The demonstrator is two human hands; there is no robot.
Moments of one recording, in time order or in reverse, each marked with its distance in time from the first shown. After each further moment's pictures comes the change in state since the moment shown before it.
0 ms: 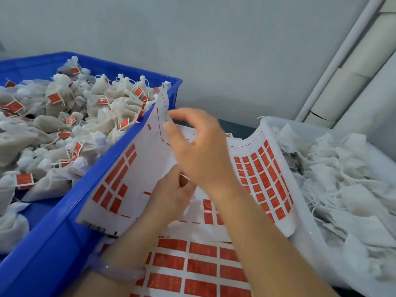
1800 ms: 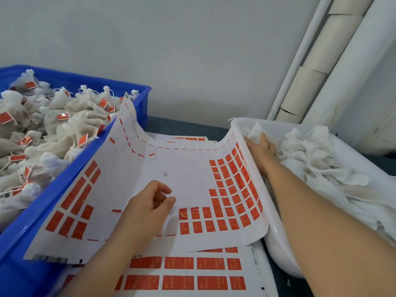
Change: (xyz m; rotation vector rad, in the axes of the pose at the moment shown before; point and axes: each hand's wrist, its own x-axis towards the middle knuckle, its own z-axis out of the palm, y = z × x) left_hand -0.006 -0.008 0.002 0.153 -0.028 0.073; right_hand 0.024 0.195 -0.135 -0.537 0.010 0.814
